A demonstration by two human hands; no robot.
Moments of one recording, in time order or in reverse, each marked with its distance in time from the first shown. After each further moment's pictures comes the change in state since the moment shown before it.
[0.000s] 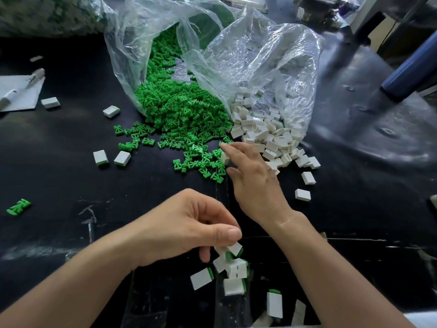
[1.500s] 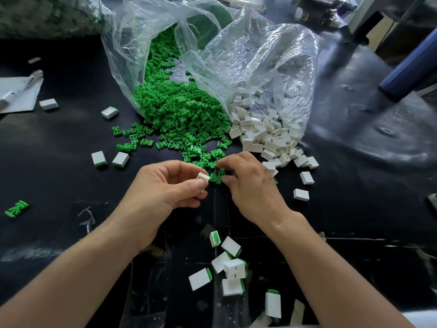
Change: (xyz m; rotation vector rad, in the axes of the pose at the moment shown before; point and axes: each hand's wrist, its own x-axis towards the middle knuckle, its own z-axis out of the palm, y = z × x) left_hand 0.014 -0.009 -0.011 -0.355 0.551 0.094; right_hand 0.000 -0.003 -0.001 -0.006 -0.061 0.009
